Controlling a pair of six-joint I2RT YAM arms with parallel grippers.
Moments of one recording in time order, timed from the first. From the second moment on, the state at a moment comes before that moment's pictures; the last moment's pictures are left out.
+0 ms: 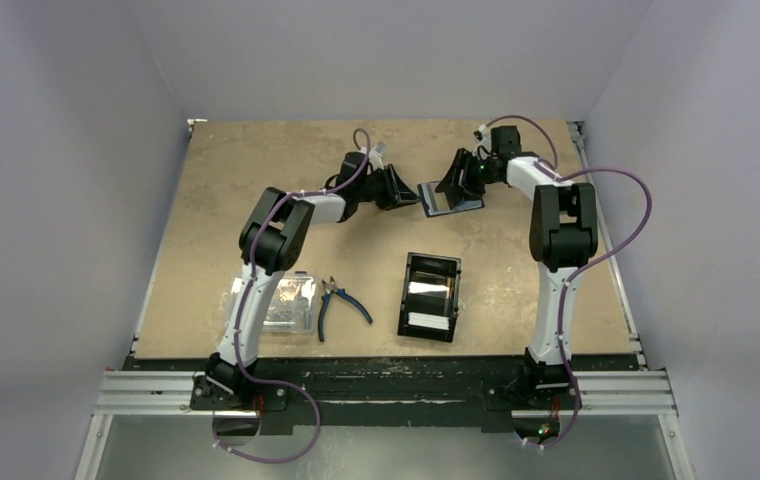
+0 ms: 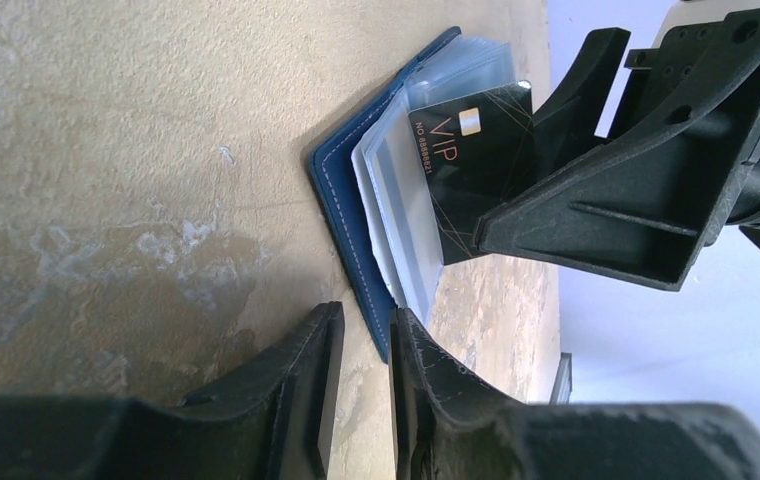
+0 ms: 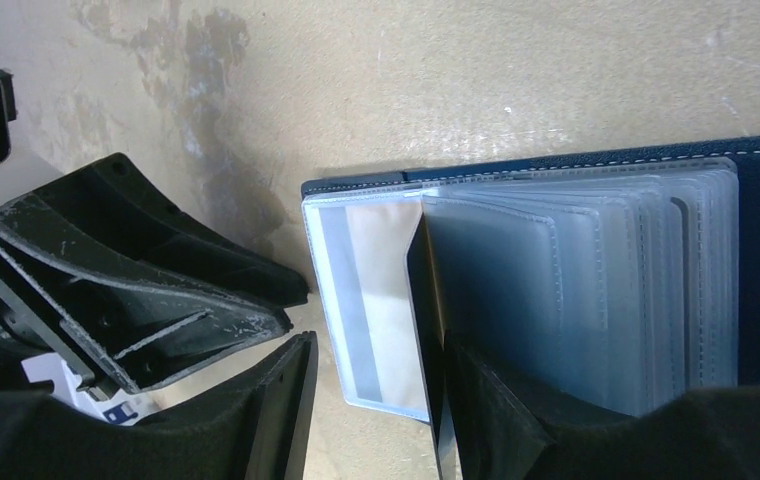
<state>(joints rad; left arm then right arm) -0.45 2.45 1.62 0.40 0.59 -0.91 0.07 2.24 1.67 -0.40 -0.59 0.40</state>
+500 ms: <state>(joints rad) -0.46 2.44 1.63 0.37 0.58 -0.87 0.05 2.20 1.67 -0.43 -0.53 0.39</state>
